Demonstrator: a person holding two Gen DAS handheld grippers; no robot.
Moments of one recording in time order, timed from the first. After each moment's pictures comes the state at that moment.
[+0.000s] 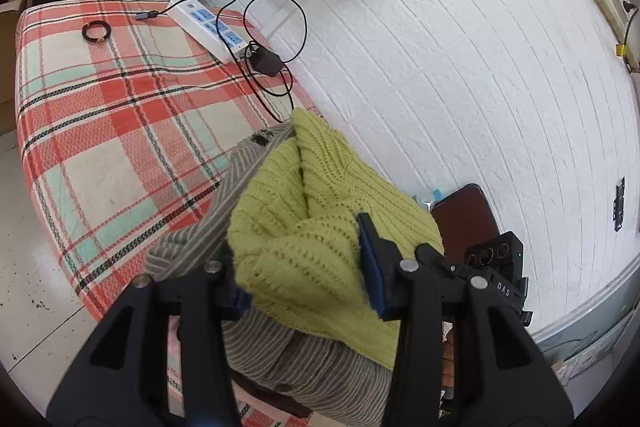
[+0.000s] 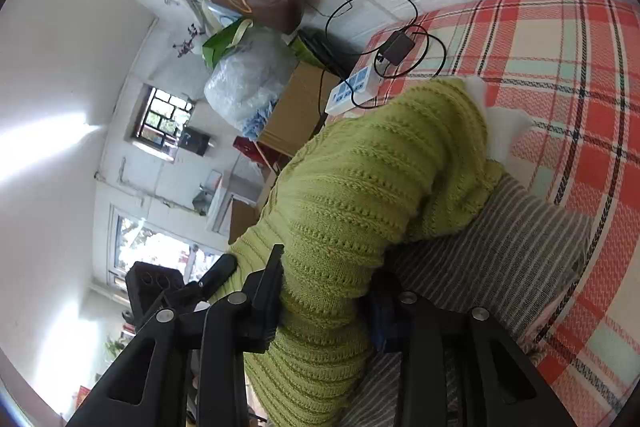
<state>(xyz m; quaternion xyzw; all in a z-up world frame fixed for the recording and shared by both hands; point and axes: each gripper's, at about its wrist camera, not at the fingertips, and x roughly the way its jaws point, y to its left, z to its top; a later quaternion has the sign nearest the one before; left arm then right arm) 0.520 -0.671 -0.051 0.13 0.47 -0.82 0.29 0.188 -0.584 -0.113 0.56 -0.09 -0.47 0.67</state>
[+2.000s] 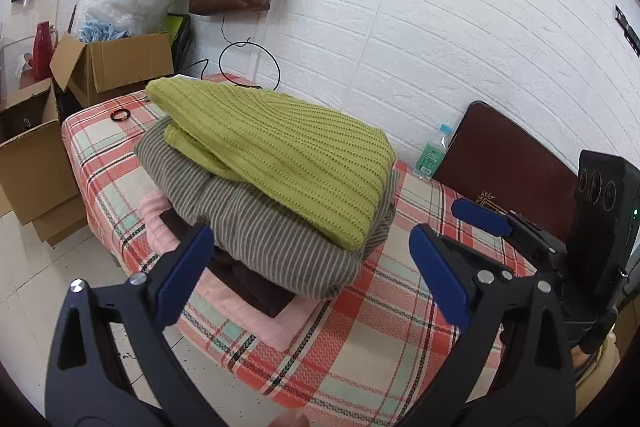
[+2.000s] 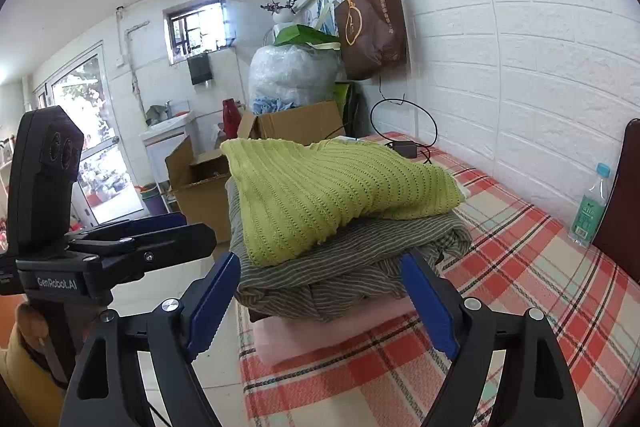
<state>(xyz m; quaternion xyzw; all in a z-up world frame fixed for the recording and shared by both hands) 0.486 -0.470 -0.018 0.18 0.25 -0.86 0.41 0.295 -0.411 -0.052 0.21 0.14 -0.63 0.73</state>
